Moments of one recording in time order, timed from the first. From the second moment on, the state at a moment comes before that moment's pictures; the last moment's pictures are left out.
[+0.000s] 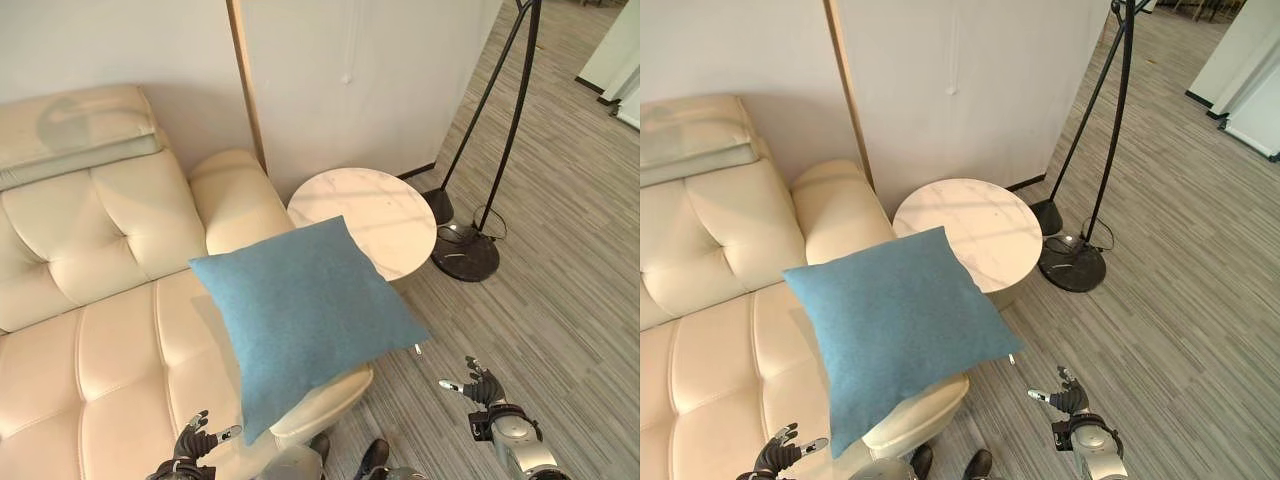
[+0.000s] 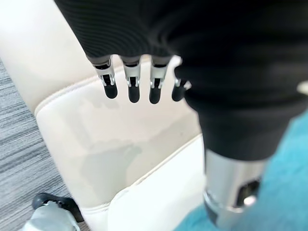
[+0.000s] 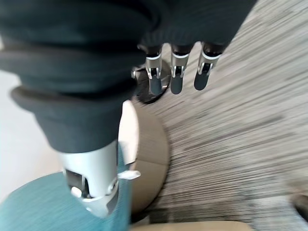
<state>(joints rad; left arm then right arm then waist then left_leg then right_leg) 0.18 0.34 -0.07 0.80 -0.18 -0.08 0.10 -0.02 -0.33 0.14 0.71 0.11 -0.06 -0.14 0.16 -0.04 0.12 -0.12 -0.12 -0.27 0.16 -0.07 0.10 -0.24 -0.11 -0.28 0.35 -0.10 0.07</state>
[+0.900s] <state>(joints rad) -0.20 0.33 -0.31 0.67 -0.23 -0.11 0.15 -0.27 -0.29 0.22 0.78 0.28 -0.06 -0.20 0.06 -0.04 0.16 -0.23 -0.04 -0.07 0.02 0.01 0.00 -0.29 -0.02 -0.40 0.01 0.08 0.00</state>
